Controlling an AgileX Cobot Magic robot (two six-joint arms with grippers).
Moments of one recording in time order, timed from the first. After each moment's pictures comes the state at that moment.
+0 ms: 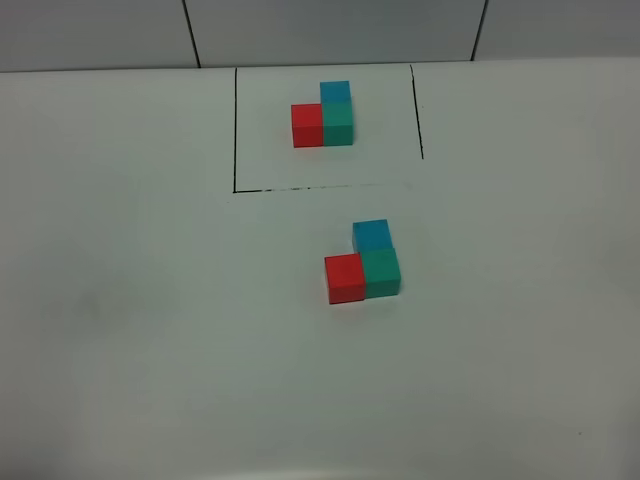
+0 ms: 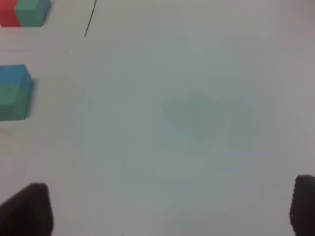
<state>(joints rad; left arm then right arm) -0.02 0.00 -0.51 -0.19 1.09 0.14 0.17 -0.01 -0.50 -0.09 1.08 0.11</state>
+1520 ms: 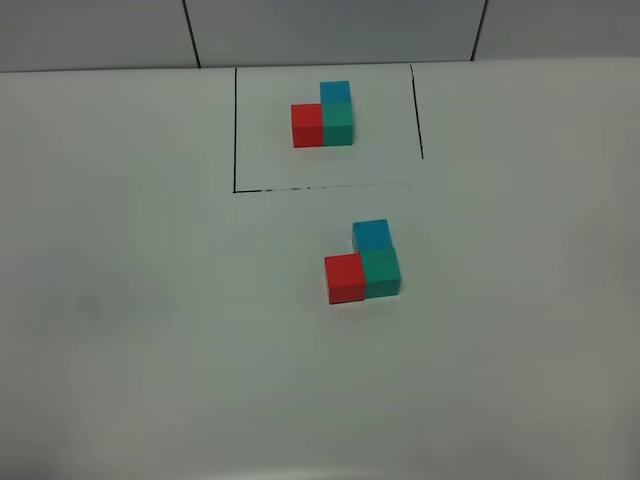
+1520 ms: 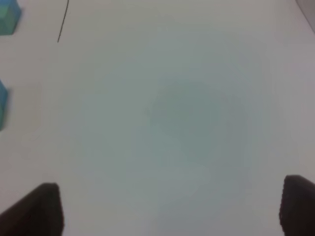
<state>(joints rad) -0.02 0.00 -0.51 -0.19 1.09 0.14 0.08 -0.01 -0.50 -0.09 1.08 0.11</state>
